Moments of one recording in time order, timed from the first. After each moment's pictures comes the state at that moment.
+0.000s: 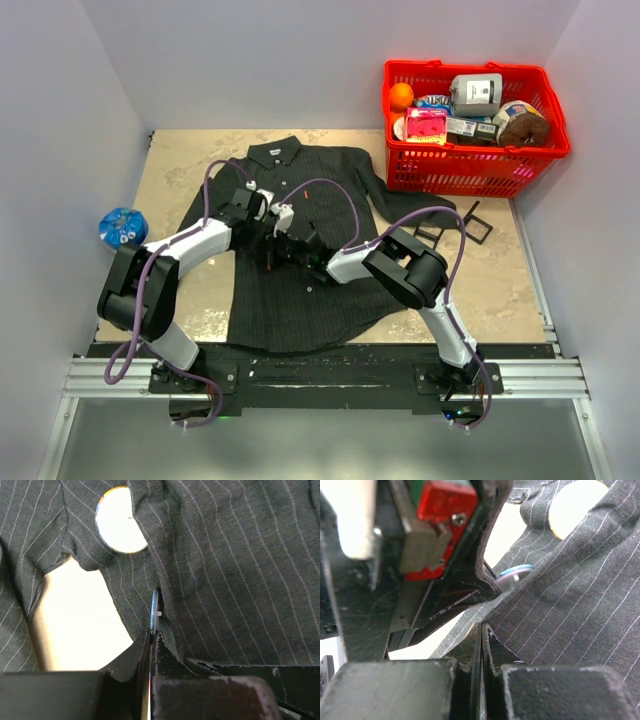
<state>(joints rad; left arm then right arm) -0.38 1.62 0.96 -0.40 -0.24 0.01 0.93 2.22 1.22 0.73 -0.18 0.56</state>
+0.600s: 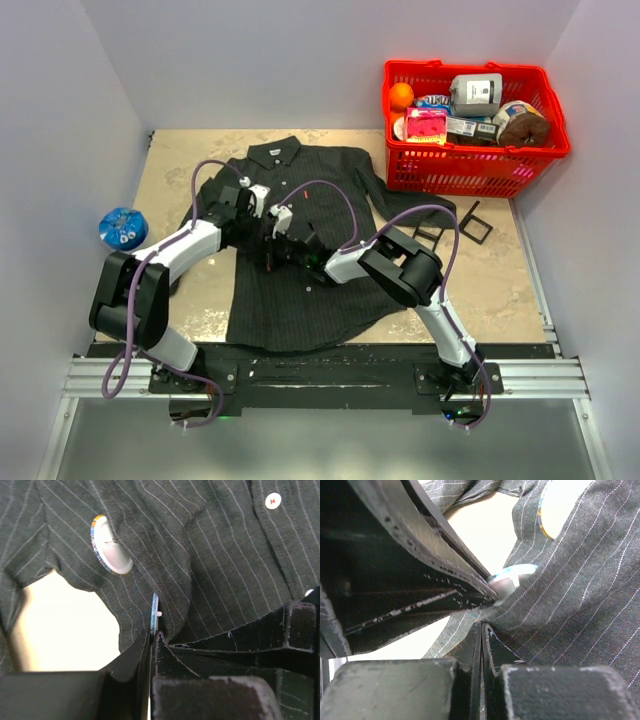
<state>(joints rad) -0.32 1.55 0.94 -0.36 -0.06 0.01 0.92 2.26 1.24 0.74 -0.20 0.56</state>
